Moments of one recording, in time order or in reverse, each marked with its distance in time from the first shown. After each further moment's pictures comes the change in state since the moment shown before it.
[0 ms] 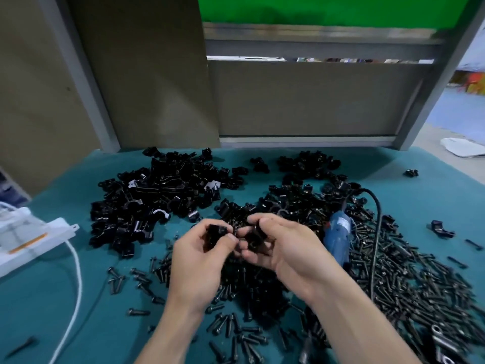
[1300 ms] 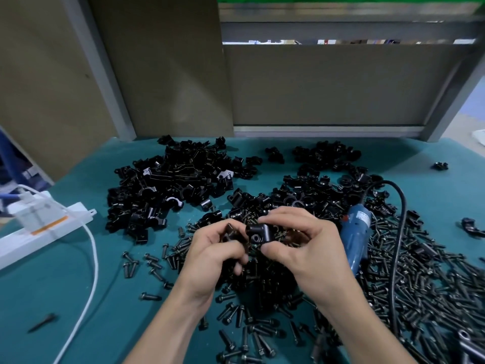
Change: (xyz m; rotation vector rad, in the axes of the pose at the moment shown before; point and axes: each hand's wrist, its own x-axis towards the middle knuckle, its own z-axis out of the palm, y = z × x) left_hand 0.001 -0.010 -0.012 -0.212 -0.271 -0.190; right_hand -0.016 0.015 -0.012 -0.724 0.095 -0.566
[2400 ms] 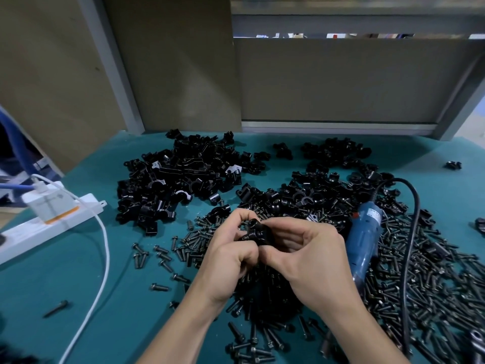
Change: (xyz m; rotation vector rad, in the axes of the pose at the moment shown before) left_hand -0.011 0.000 0.008 0.109 -0.015 -0.013; right_hand -0.012 0.000 0.017 0.015 -0.010 -0.013
